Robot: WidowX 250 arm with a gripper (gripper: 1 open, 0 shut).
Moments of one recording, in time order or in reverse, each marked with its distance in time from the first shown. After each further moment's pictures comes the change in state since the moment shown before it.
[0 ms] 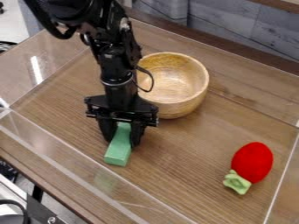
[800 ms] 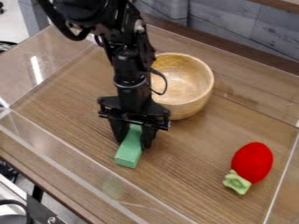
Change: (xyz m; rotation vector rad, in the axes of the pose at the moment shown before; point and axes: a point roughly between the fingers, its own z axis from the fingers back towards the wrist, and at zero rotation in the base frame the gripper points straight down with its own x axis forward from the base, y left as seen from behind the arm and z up) arm -0.002 -0.020 -0.001 -0.023 0.004 -0.073
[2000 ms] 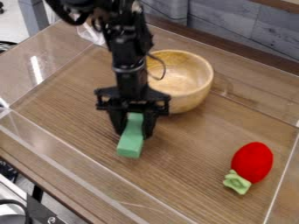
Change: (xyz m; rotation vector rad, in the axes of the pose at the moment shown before) arm 0.007 0.001 0.023 -0.012 0.027 0.112
